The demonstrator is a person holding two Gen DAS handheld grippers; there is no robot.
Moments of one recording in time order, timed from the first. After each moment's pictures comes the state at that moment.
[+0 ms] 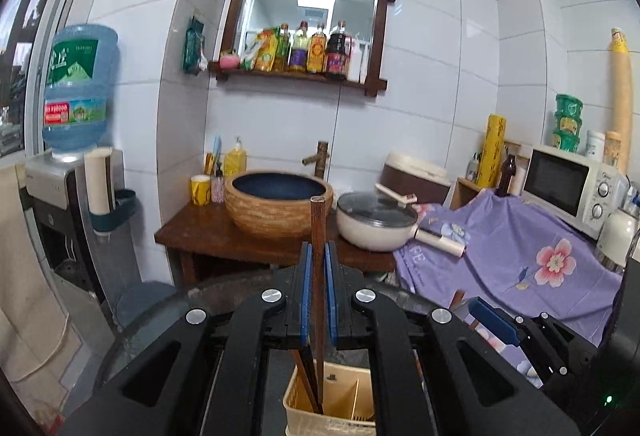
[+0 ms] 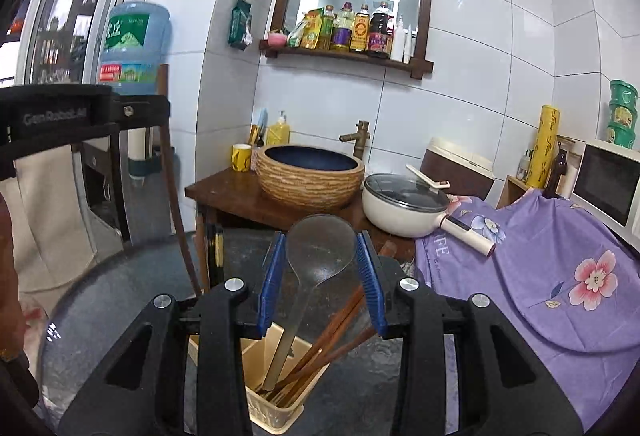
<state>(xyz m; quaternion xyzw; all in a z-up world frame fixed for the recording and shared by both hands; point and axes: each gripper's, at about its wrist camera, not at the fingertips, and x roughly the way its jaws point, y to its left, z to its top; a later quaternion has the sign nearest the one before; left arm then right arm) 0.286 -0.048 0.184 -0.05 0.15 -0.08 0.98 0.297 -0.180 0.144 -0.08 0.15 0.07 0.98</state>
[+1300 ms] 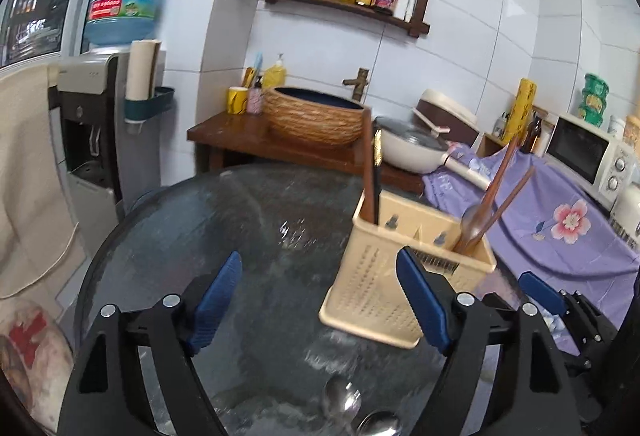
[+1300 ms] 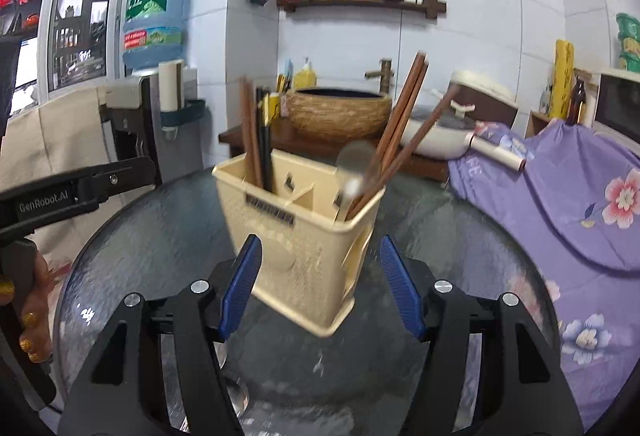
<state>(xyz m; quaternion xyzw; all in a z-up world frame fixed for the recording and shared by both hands) 0.221 0.002 0.049 -0.09 0.25 -0.04 0.96 0.222 -0.190 0.038 -0.03 0.23 0.12 0.96</state>
